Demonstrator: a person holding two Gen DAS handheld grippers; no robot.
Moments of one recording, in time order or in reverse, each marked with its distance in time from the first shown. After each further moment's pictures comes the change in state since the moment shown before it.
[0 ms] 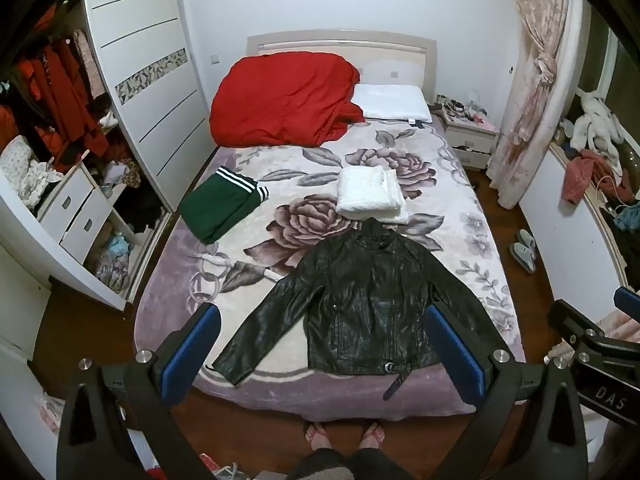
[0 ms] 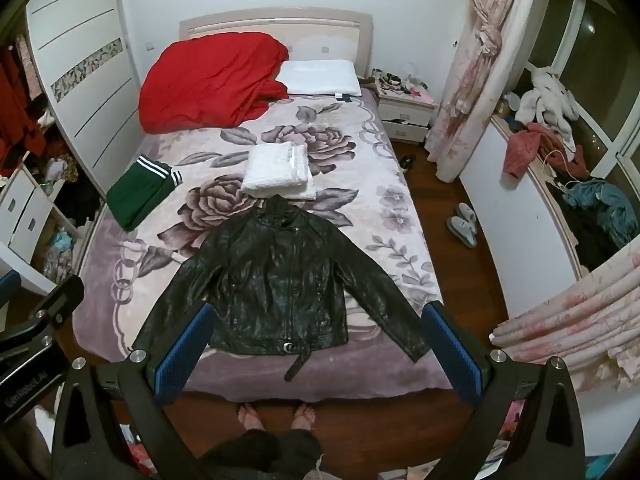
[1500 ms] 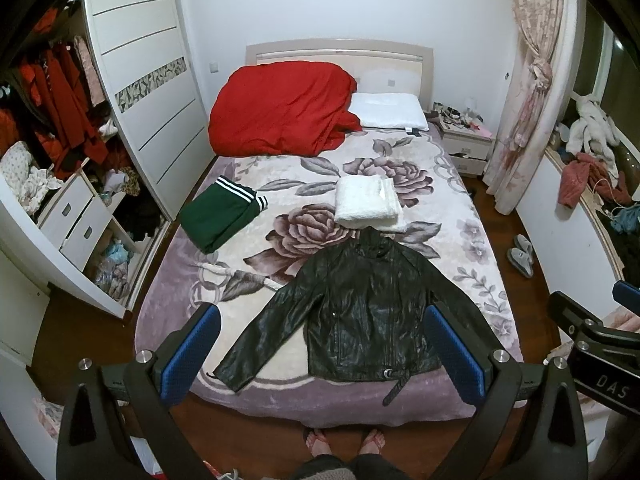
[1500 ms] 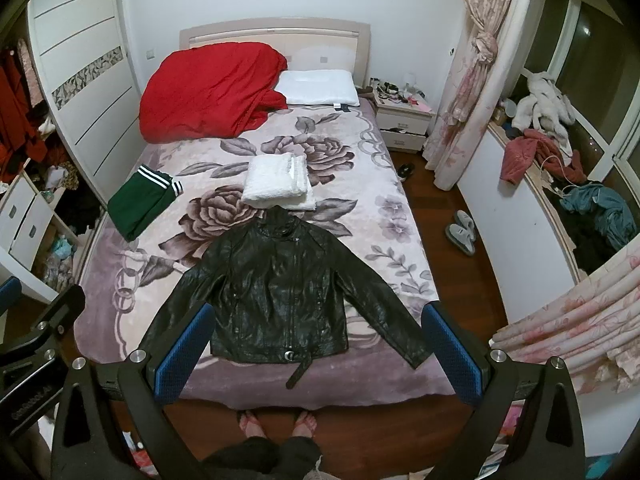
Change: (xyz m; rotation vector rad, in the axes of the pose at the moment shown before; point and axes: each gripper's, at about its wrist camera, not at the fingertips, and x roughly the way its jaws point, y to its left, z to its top) left arm -0.022 -0.001 0.038 0.001 -0.017 -0.008; right arm -0.015 0.003 0.015 -0.004 -0.019 -0.008
